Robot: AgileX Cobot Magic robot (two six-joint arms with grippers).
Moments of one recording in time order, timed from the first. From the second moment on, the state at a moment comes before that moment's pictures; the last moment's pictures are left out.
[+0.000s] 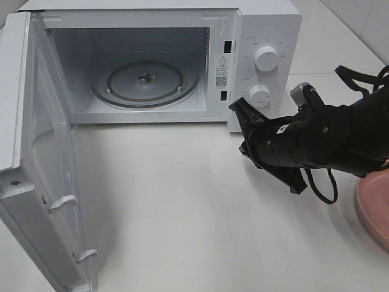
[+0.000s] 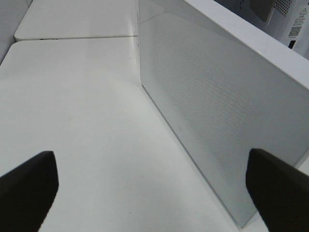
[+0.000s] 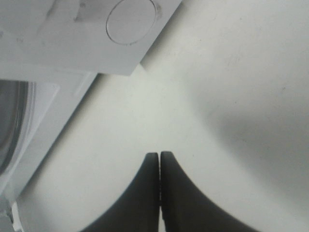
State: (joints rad) left arm 0.08 -0.01 -0.51 -0.25 1.04 0.19; right arm 0.55 1.83 -0.70 0.66 -0.39 0.67
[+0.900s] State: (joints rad) left arm 0.08 -0.01 -0.51 -0.25 1.04 0.19; right arm 0.55 1.55 -0.70 0.59 0.29 -0.19
